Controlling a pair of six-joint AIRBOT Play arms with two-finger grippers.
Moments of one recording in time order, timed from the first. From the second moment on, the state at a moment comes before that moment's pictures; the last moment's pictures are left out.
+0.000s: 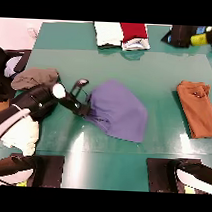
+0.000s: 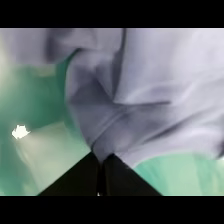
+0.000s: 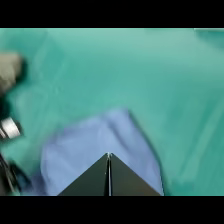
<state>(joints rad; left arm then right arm) -0.44 -1.29 0.95 1.18 -1.00 -1.49 0.20 -1.19 1.74 -1.23 1.34 1.63</state>
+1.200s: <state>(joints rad) -0.17 -1.22 1.18 1.35 -1.12 -1.48 0.34 -1.90 1.74 -1.15 1.11 1.63</state>
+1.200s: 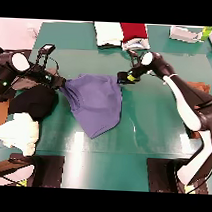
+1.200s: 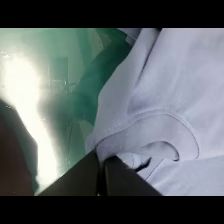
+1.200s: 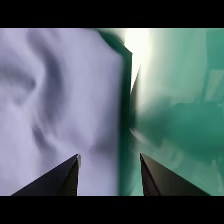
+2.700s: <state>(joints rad) -0.17 -0.93 1.93 1.25 -1.19 -1.48 0.37 -1.06 1.96 -1.45 1.38 1.64</state>
